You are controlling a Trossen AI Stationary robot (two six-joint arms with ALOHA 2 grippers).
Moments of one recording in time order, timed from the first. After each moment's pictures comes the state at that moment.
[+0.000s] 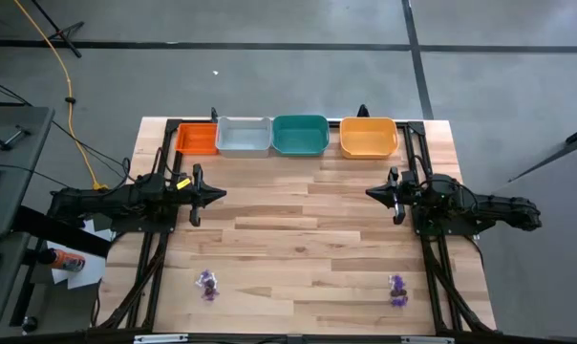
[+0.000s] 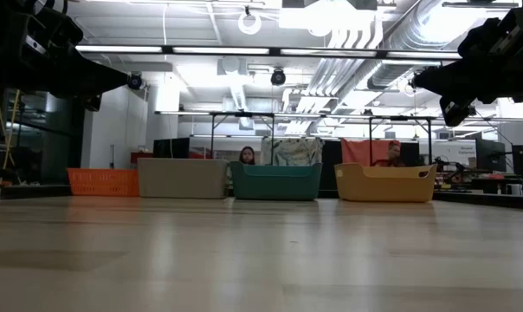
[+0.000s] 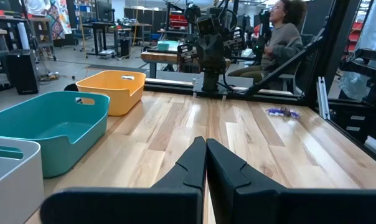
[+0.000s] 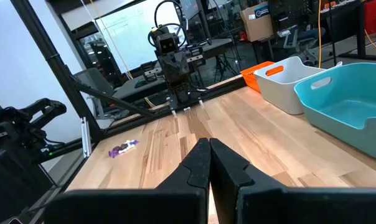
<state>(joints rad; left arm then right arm) 0.04 0.05 0.01 0.01 -0.05 -0.06 -0.11 0.01 0.02 0.00 -0.04 0.34</state>
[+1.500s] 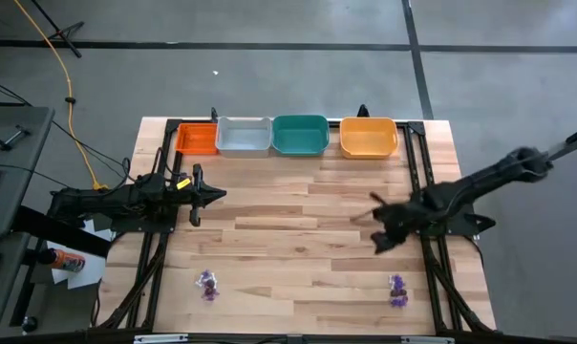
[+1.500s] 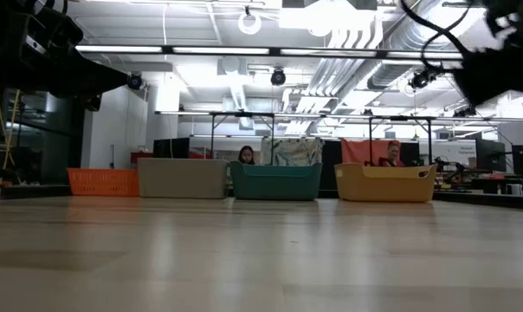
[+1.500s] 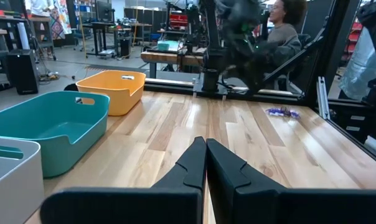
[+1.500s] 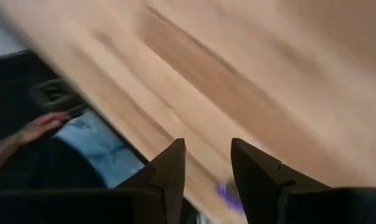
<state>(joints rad) 0.04 0.05 0.01 0.01 -0.05 -0.06 0.36 0.91 0.49 -0.55 -0.33 1.49</state>
